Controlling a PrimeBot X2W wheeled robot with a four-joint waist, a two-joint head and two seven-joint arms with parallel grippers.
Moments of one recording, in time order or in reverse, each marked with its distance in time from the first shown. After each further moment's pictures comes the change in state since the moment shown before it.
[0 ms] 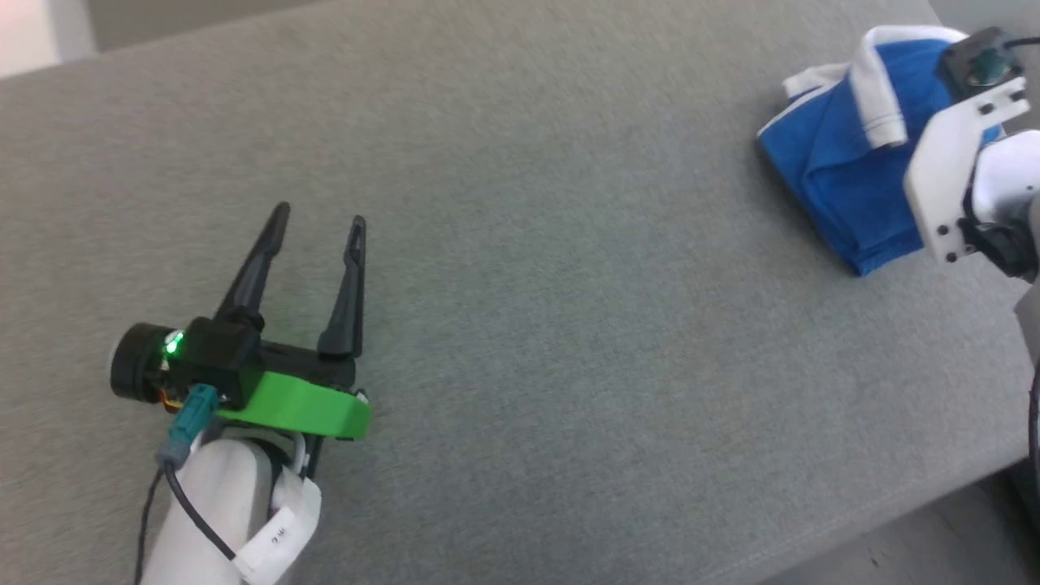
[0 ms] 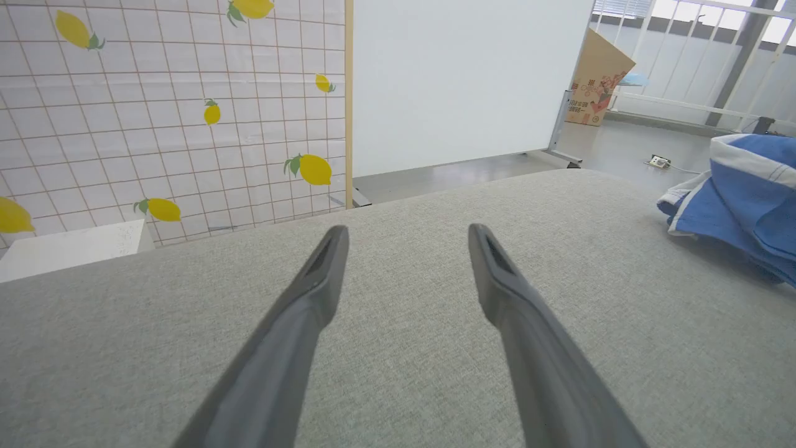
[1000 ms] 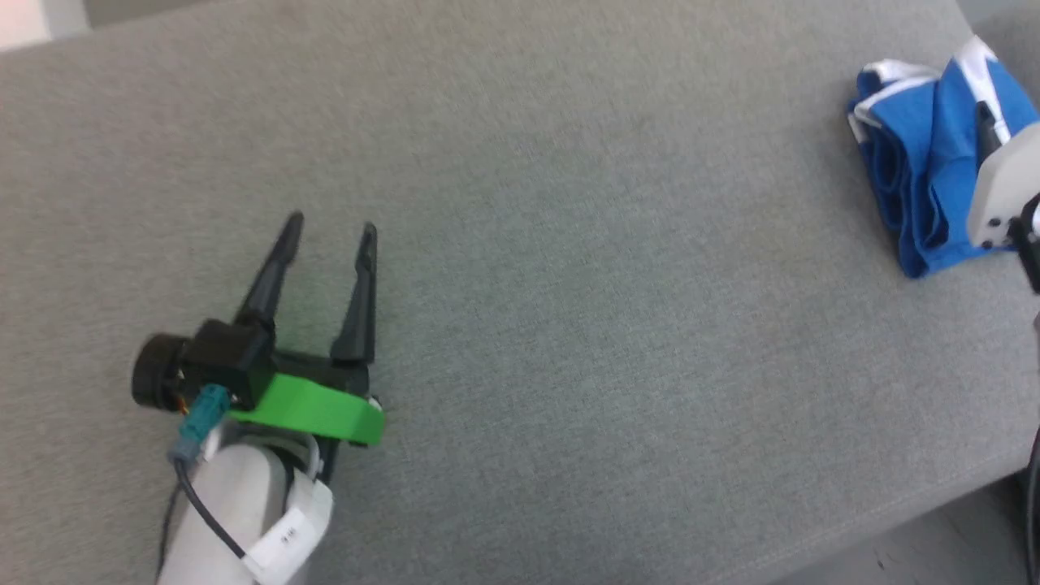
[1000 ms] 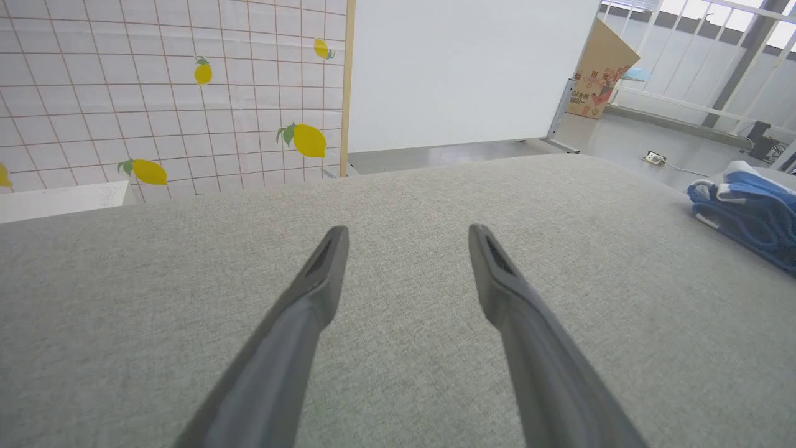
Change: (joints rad) left arm -0.001 -0.004 -0.029 0.017 -0.053 0.016 0.011; right arm -0.038 0.121 -0.473 0.314 -0.252 0.000 -0.606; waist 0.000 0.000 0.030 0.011
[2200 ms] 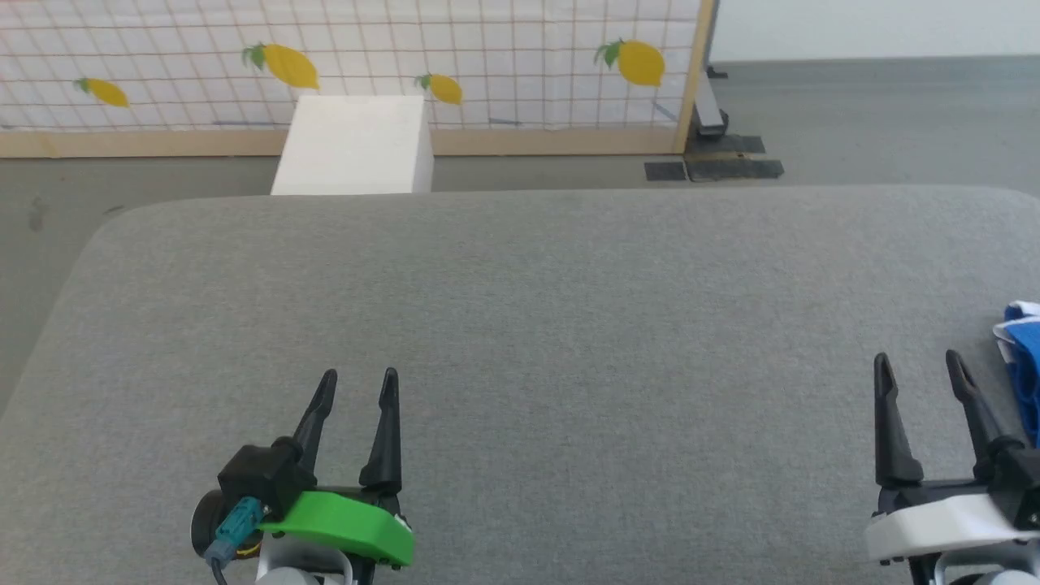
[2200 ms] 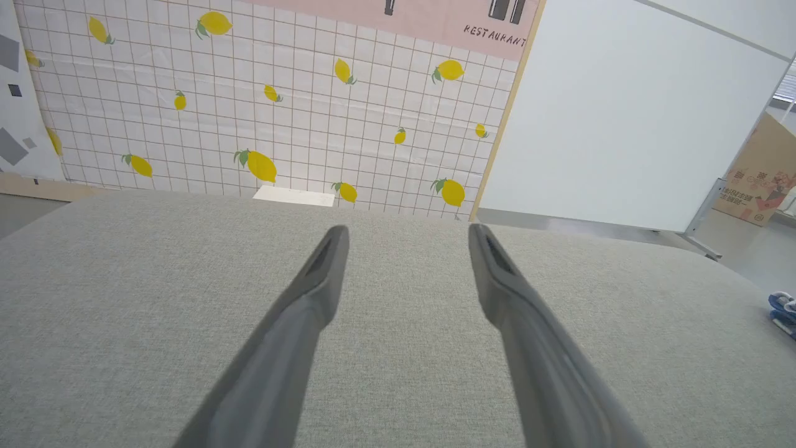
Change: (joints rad) left arm 0.234 -0.105 0.017 0.082 -0.099 0.025 -0.012; right arm 0.925 0.225 0.066 -0.844 0.199 0.000 -0.348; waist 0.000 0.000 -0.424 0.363
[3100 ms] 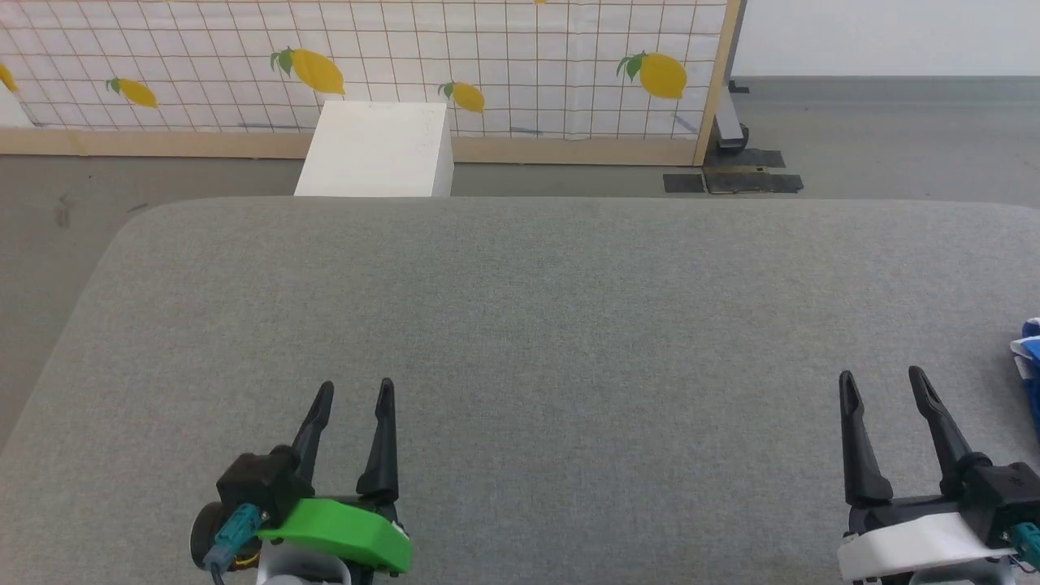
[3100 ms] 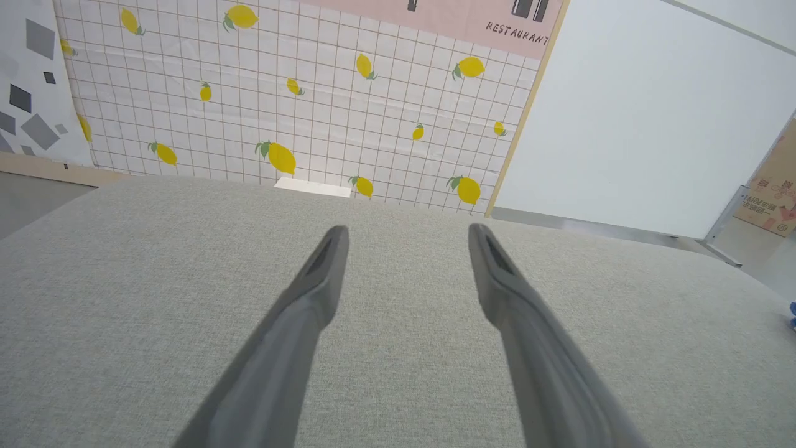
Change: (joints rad) left arm 0.011 0.000 0.007 0.020 -0.010 0.007 0.000; right arm 0.046 0.023 0.058 -0.032 0.011 0.000 0.000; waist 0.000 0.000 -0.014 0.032
